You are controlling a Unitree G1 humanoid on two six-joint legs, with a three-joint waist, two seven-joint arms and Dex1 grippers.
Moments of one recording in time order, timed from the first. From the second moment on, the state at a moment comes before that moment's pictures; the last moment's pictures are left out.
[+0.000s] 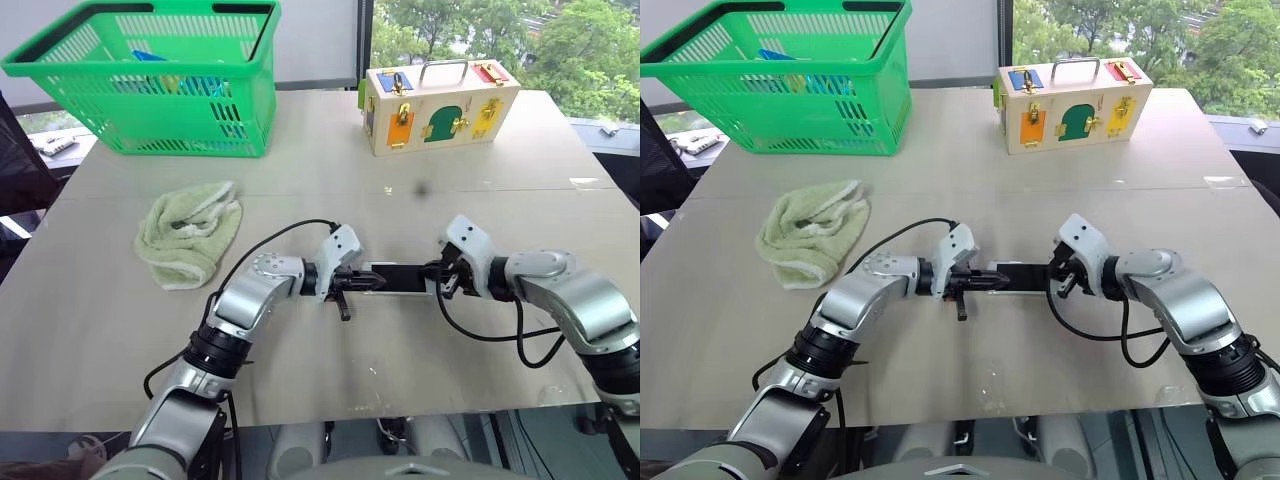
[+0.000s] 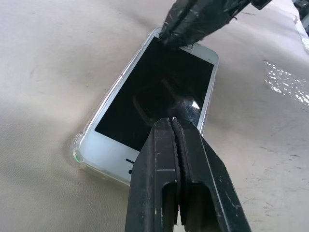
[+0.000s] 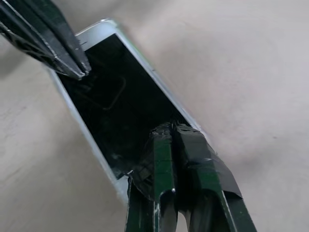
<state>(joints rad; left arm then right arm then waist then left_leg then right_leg) -0.49 0.41 -0.32 -0.01 -0.28 0.64 -0.96 -0.45 -0.69 0.26 -0.33 0.32 1.01 0.74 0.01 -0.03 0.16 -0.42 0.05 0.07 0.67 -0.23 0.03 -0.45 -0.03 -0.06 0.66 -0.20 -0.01</state>
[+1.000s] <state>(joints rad) -0.49 0.41 -0.32 0.00 -0.27 0.62 -0.95 -0.40 -0.68 0.21 -0.23 0.33 0.85 0.90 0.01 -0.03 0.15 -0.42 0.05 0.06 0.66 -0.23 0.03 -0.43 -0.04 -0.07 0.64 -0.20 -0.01</state>
